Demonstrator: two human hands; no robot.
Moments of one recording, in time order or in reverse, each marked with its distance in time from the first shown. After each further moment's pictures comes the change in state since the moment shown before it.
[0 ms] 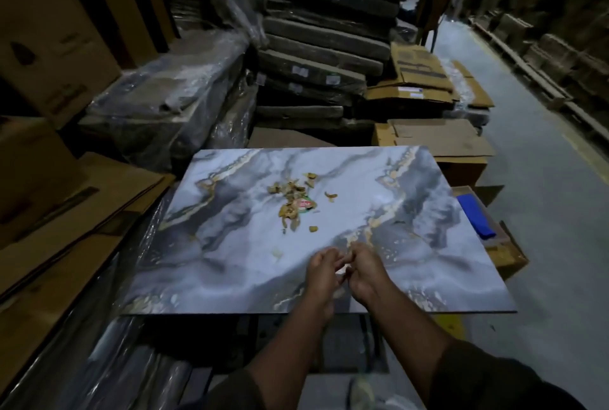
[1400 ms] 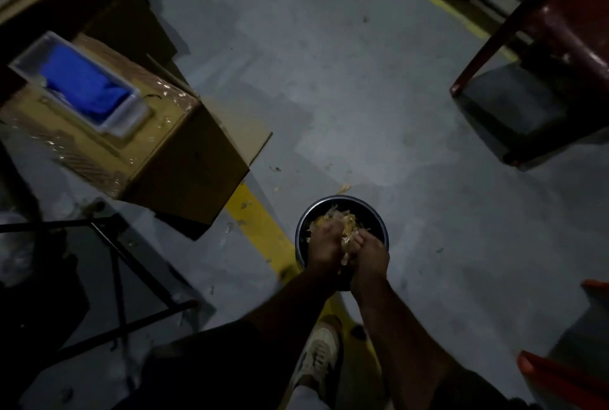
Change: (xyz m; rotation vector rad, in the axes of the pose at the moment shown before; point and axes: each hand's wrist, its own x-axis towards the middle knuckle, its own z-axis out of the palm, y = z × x) left_hand 0.062 -0.670 0.430 0.923 -0.537 -0.479; right_hand 0.228 0.145 -0.744 0.944 0.828 0.159
